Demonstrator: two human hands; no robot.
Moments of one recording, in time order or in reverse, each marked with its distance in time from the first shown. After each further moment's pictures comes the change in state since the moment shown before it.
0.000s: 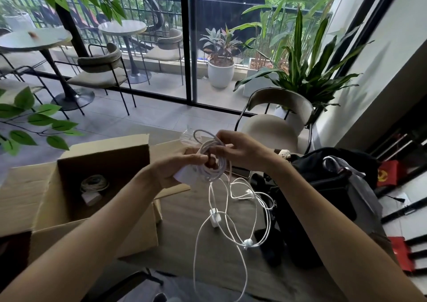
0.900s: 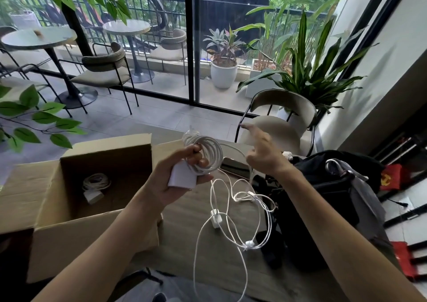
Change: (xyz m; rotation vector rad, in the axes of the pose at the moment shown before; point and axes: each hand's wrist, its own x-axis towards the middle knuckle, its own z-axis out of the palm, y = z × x) left_hand -0.022 -0.009 0.030 -0.535 0.202 0.226; right_hand -0.017 0.016 -0.017 -0.465 0.270 0.269
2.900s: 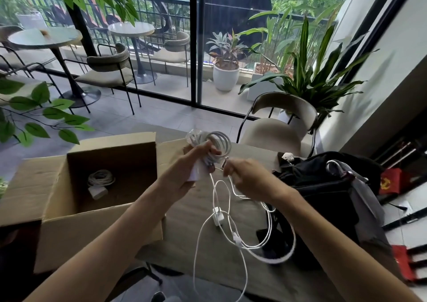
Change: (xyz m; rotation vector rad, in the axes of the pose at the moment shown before) left_hand -0.001 -0.012 0.015 0.336 0.188 0.163; right_hand -0.050 -0.035 0.030 -0.099 -0.169 -0.151
